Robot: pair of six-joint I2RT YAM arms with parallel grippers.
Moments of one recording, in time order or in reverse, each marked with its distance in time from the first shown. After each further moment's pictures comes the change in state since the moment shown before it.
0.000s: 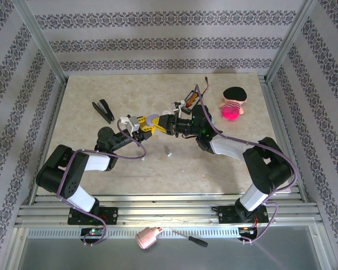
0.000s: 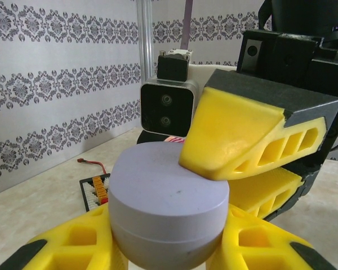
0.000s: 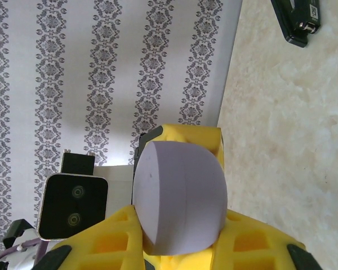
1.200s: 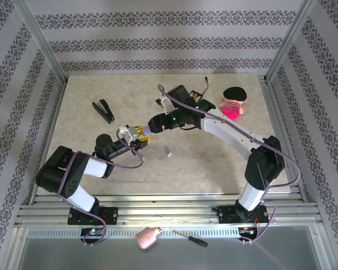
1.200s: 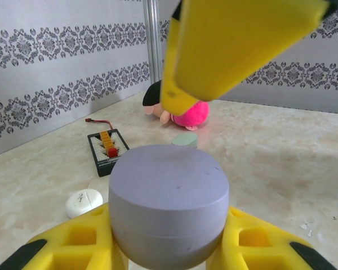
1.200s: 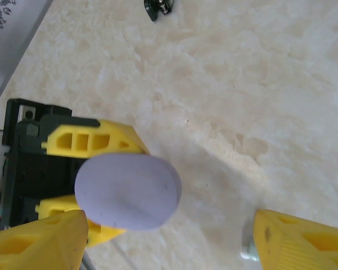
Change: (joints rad) left arm 0.040 0.004 -0.137 -0.002 0.000 0.115; right arm 0.101 0.067 0.646 -1.347 0.428 -1.008
